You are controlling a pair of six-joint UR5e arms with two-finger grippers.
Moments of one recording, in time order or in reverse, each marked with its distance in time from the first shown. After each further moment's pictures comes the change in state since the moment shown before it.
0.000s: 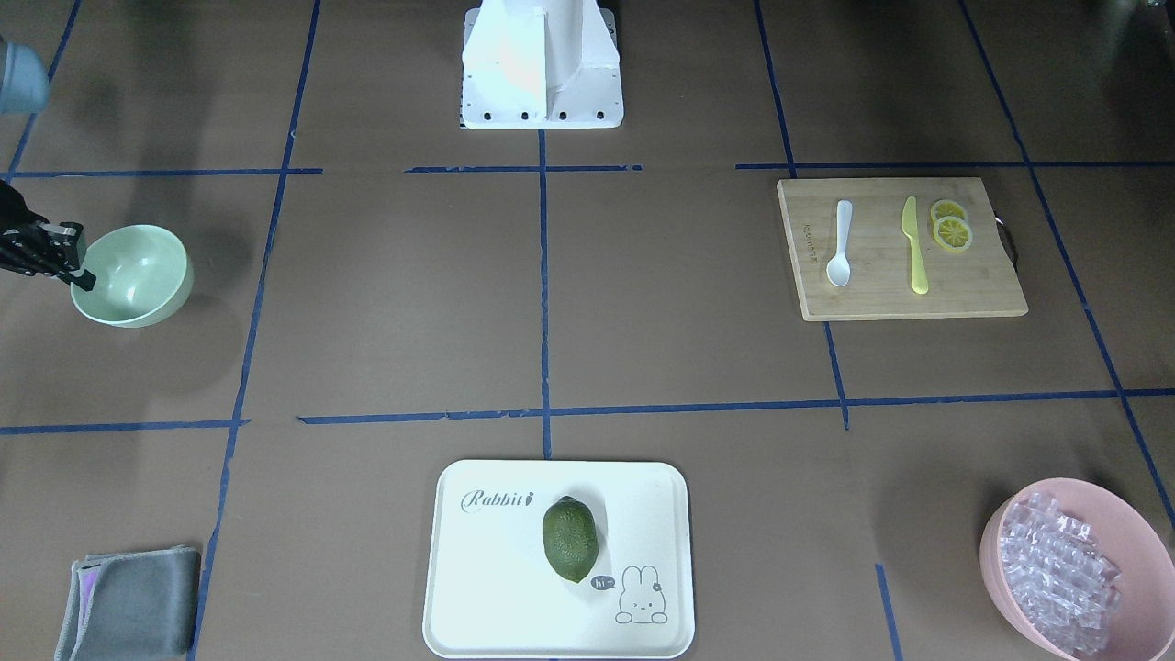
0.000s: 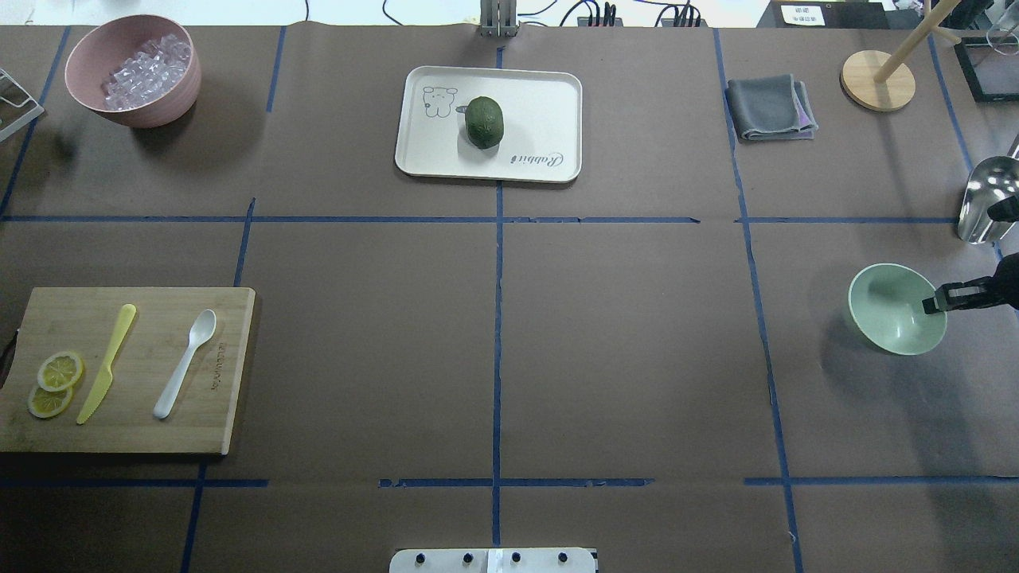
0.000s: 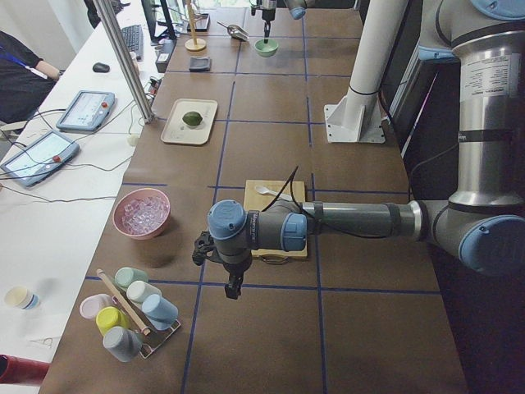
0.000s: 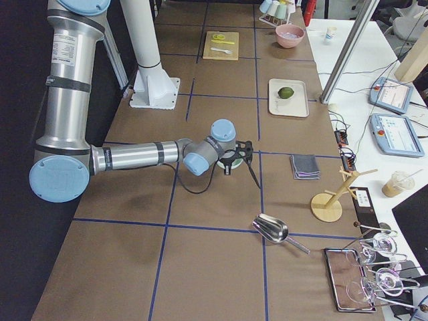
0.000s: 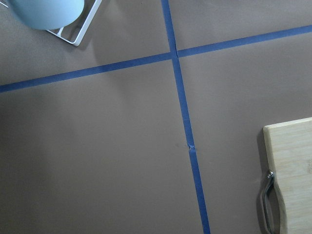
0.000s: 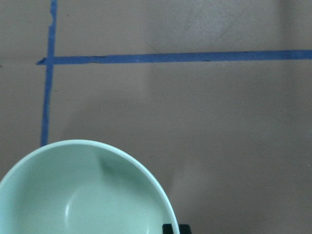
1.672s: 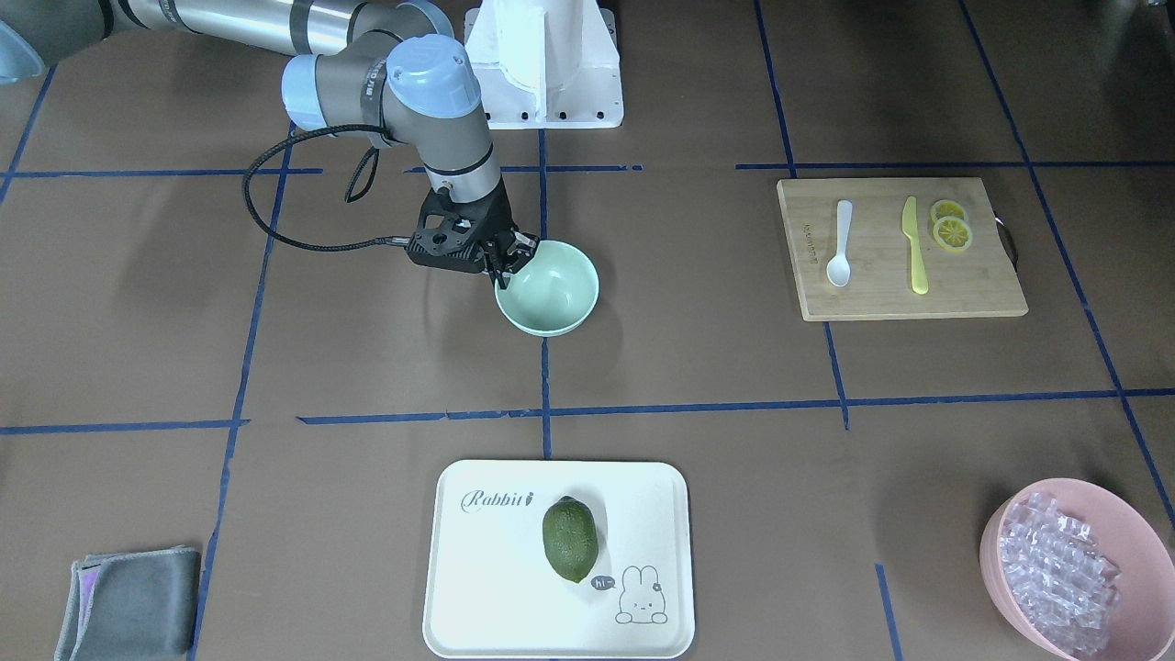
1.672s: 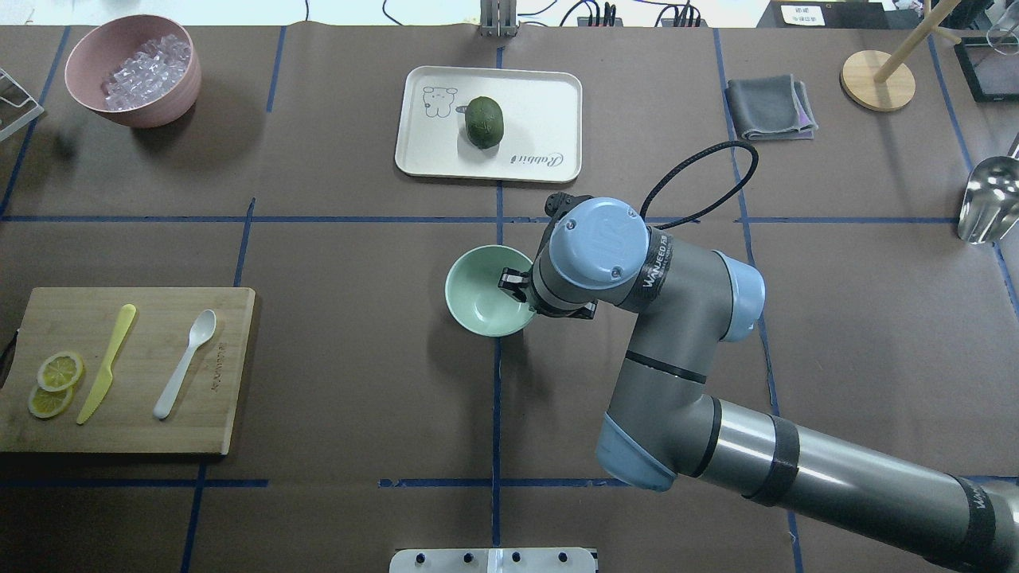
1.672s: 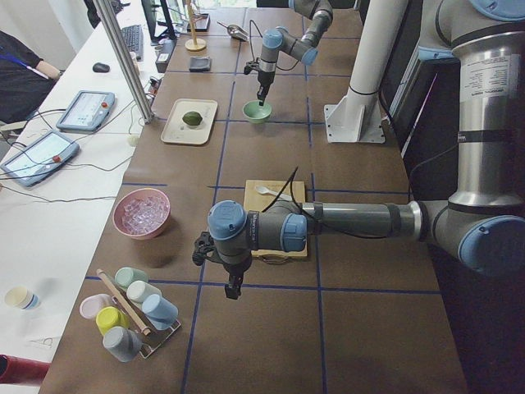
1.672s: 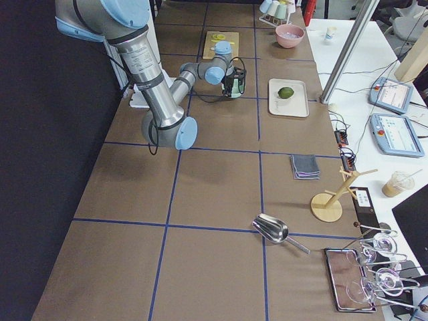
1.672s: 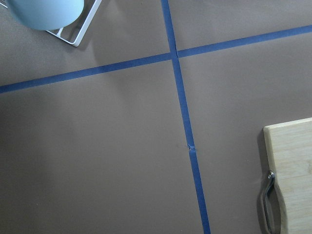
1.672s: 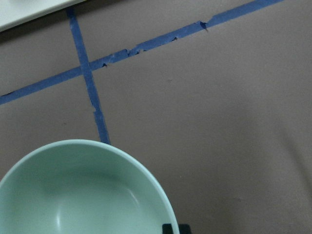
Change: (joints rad) left arm 0.001 0.000 0.002 -0.002 0.000 0.000; right arm -0.557 0.761 -0.192 -0.413 -0.476 0.689
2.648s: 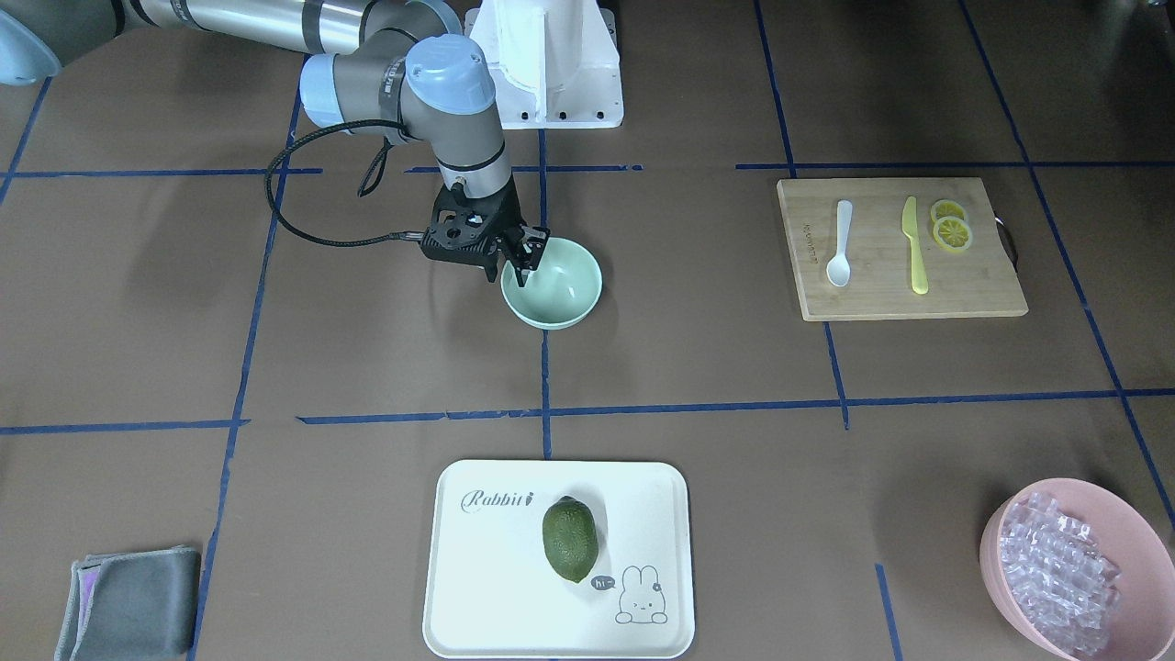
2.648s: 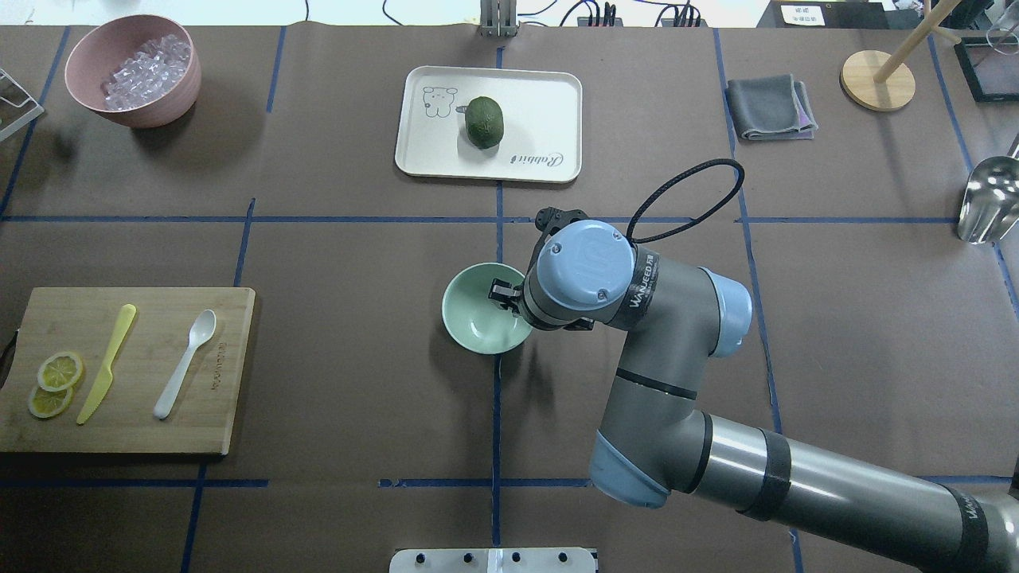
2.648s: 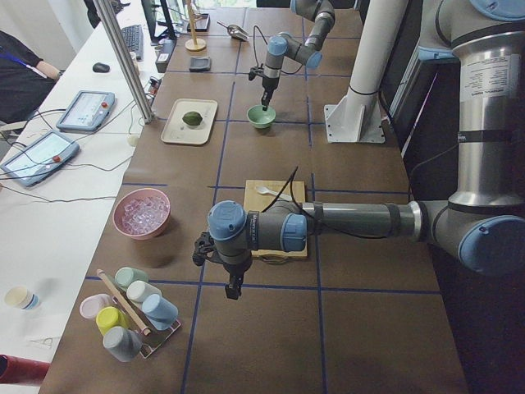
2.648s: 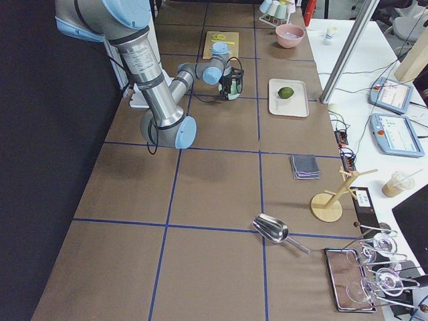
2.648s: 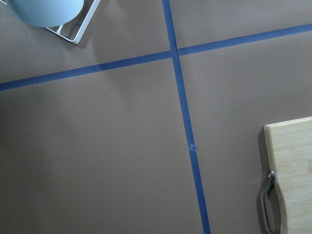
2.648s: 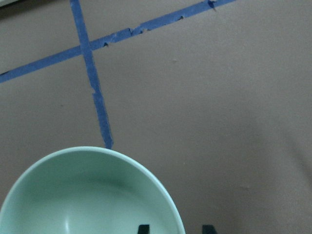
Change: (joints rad) left arm 0.000 0.000 0.001 0.000 0.002 -0.001; right arm 0.001 0.003 0.009 -0.006 -0.004 -0.018
